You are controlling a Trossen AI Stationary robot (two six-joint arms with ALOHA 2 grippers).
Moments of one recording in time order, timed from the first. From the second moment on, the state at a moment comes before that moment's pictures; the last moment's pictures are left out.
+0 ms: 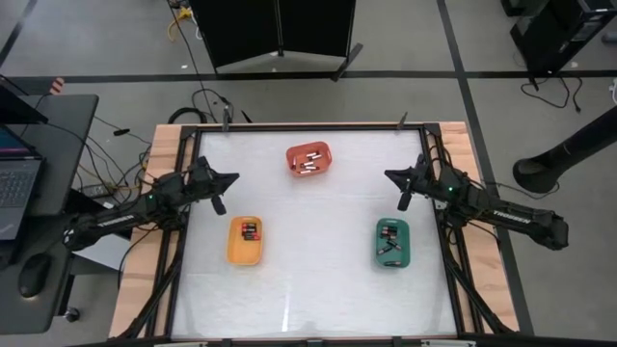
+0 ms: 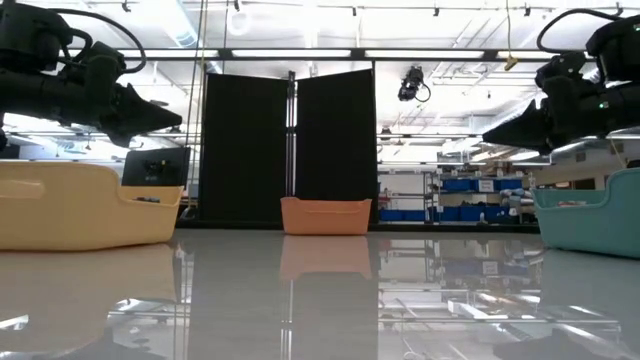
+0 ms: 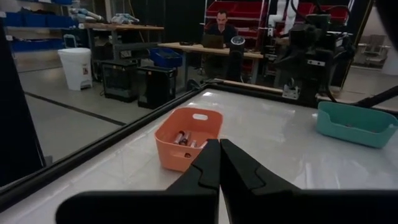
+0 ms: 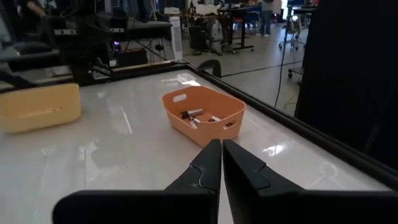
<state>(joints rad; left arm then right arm) 0.32 0.05 0.01 0.02 -0.11 -0.09 -0.41 0.16 0.02 0.01 0.06 0.04</state>
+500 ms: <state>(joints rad) 0.32 0.05 0.01 0.06 -0.10 -0.08 -0.41 0.16 0.02 0.01 0.09 0.02</state>
